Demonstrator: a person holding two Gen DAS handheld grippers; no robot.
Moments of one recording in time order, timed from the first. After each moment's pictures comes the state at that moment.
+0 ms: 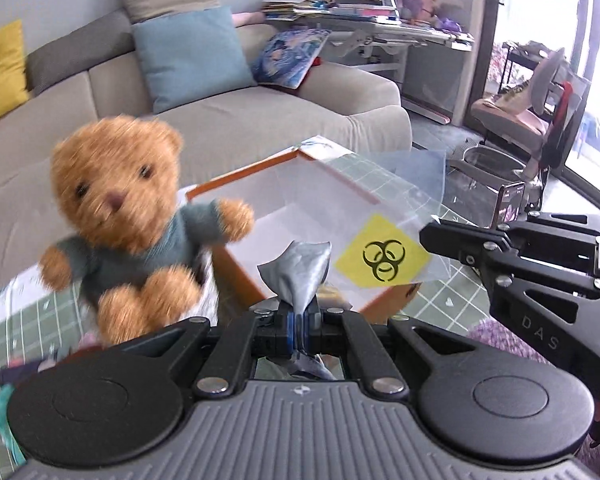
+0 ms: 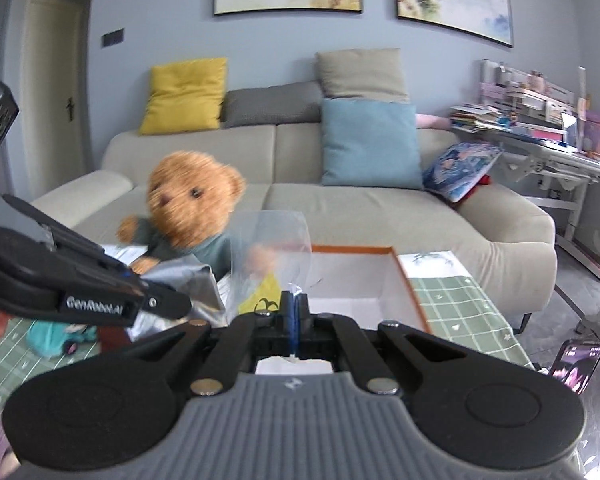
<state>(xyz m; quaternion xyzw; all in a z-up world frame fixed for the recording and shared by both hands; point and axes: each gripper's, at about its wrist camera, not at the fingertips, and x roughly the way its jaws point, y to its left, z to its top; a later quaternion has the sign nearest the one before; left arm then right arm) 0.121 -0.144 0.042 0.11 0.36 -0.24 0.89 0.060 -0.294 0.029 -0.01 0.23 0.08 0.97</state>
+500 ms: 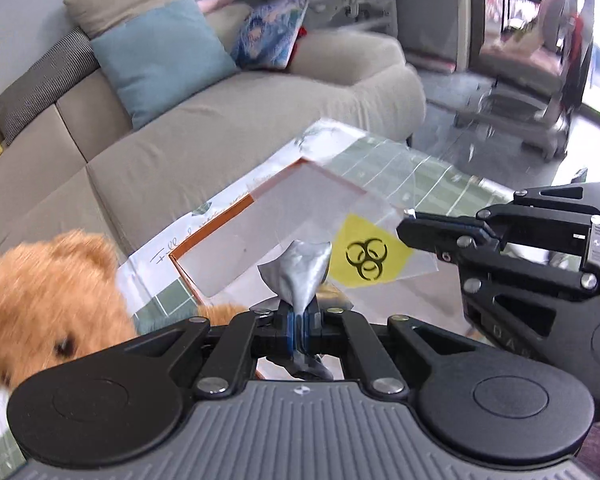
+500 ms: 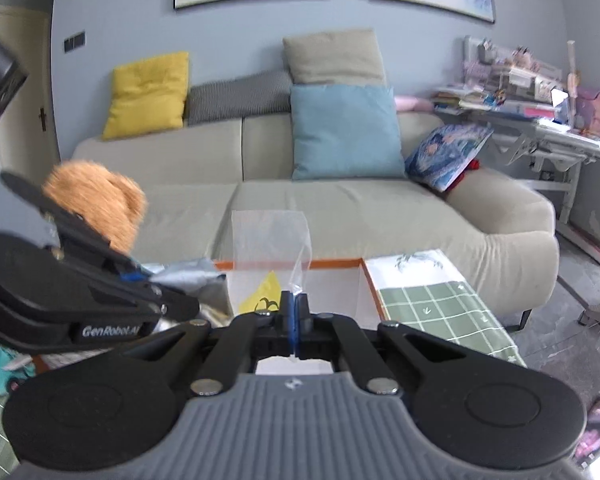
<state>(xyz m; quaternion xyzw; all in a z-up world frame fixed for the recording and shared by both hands) 0.225 -0.217 0.014 0.22 0.39 -0.23 0.87 0.186 -0.332 -0.007 0.01 0.25 0.07 0.96</state>
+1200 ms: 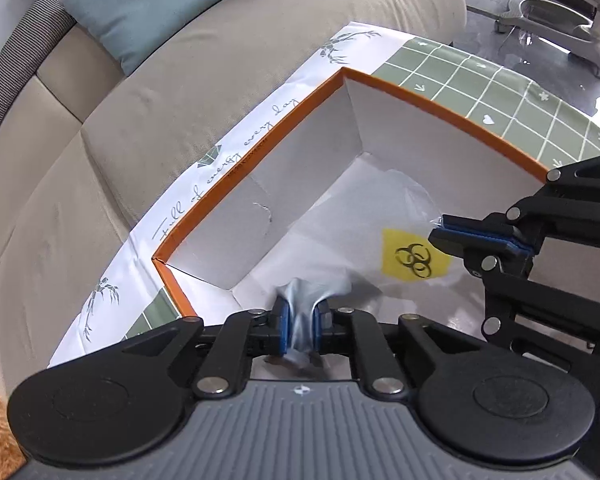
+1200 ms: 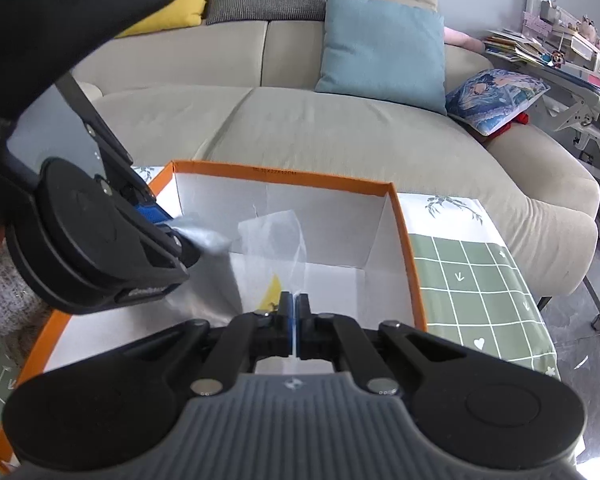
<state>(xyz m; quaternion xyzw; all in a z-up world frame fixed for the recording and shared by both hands) 0.320 -0.247 -0.062 0.31 0.47 -0.17 0.81 0.291 -0.333 -0.089 -0.06 0.36 0.11 0.92</state>
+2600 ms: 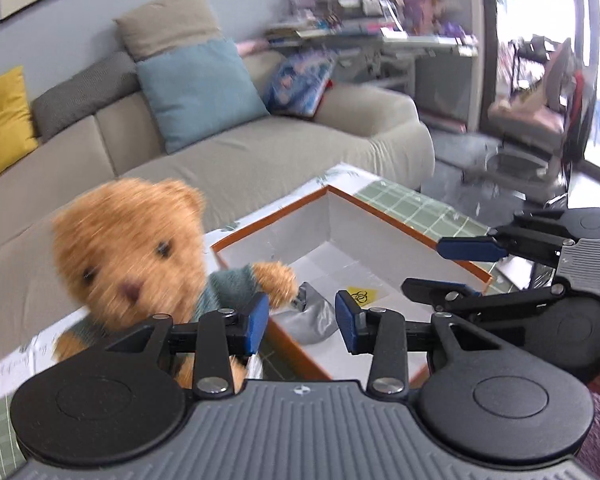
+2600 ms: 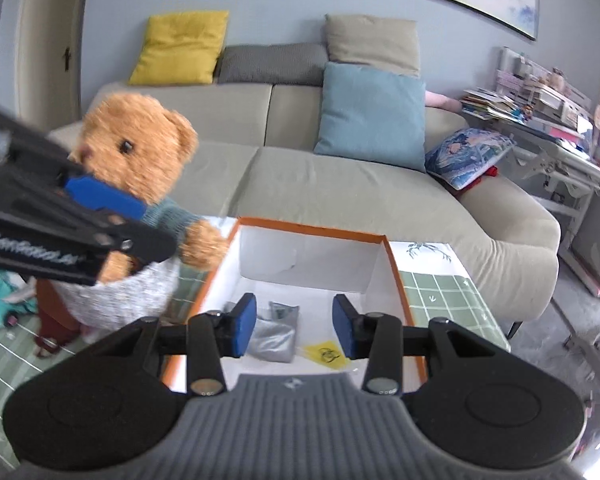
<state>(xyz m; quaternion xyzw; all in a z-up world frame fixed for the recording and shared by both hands) 0.149 -0.135 0.042 0.14 0.31 -0.22 0.91 0.143 -0.298 -0.005 -0.06 0.28 0.08 0.95</state>
